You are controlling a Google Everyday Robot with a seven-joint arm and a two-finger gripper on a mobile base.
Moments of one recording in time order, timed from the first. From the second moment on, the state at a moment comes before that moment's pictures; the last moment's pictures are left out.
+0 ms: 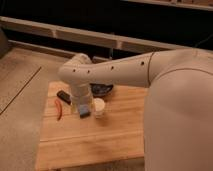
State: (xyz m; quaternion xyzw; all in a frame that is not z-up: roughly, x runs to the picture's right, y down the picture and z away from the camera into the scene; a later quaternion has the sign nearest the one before) arm -0.108 0.102 0.703 -0.26 0.23 0.64 0.68
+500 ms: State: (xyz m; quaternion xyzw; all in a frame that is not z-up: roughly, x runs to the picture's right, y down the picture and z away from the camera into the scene) arm -0.153 0.045 0.719 -0.24 0.10 0.60 0.75
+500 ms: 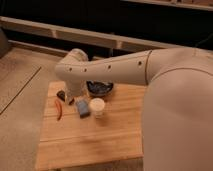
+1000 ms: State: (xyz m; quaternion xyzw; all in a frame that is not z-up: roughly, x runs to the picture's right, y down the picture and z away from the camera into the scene) arm -0.186 0.029 0.714 -0.25 0.02 0.58 0.77
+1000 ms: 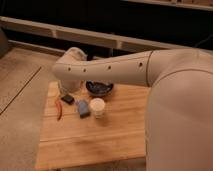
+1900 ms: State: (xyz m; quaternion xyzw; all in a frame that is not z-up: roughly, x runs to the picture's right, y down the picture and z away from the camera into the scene) arm -0.253 0.060 0.770 -0.31 0.05 0.49 0.81
